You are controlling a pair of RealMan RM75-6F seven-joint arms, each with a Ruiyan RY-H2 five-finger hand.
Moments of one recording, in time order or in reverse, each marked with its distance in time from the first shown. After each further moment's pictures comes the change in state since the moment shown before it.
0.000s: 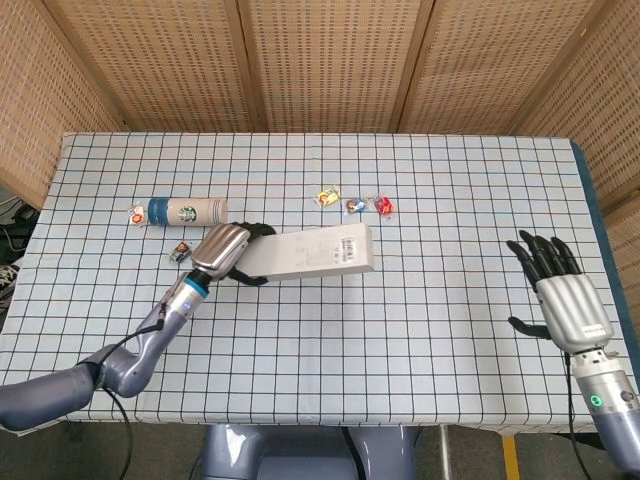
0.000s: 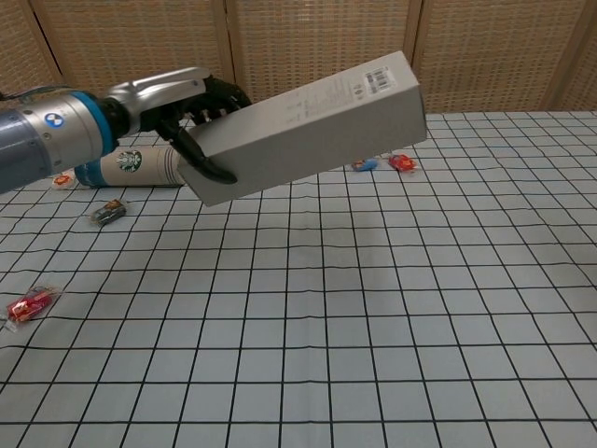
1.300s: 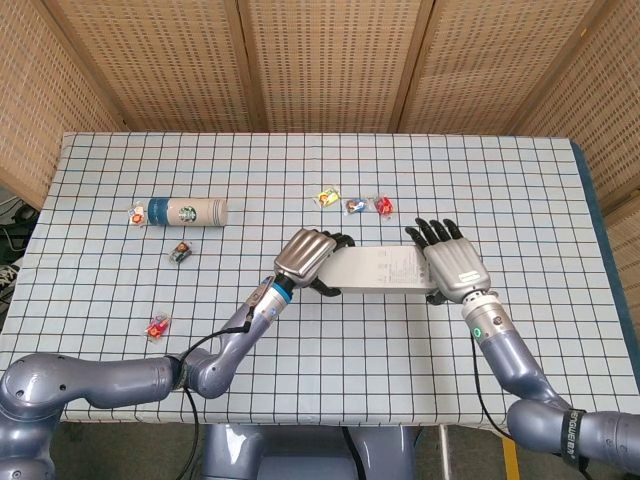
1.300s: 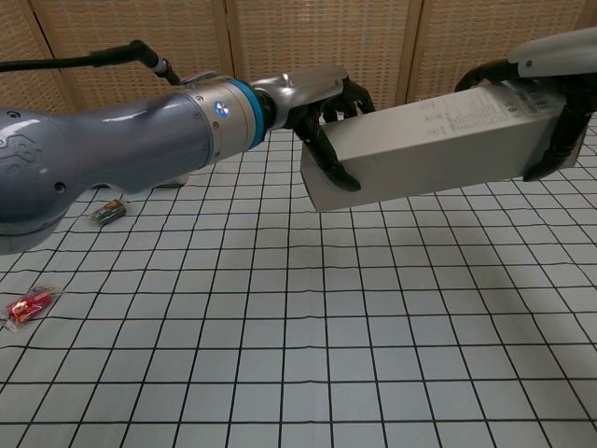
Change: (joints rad) left arm -0.279 -0.171 -0.054 -0.050 -0.401 0.011 0.398; right arm 0.530 -0.189 -0.014 -0.044 0.740 -0.236 -0.542
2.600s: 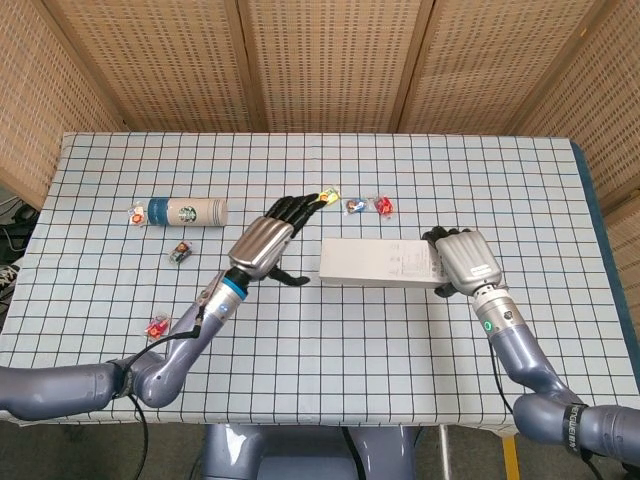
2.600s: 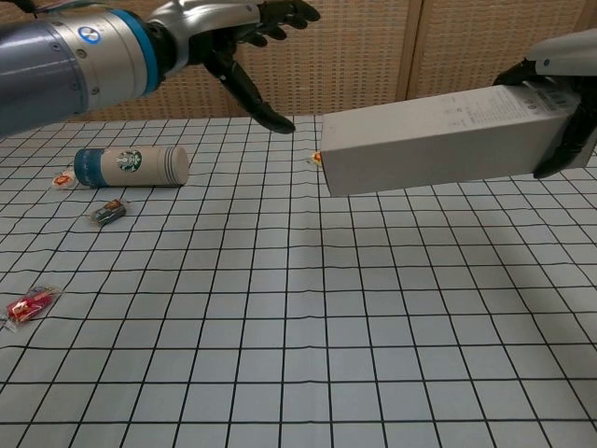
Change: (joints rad) left arm 0.148 0.272 0.031 -0.291 0.075 0.116 -0.124; right arm -0.021 -0.028 -0.052 0.124 -0.137 0.023 0.128
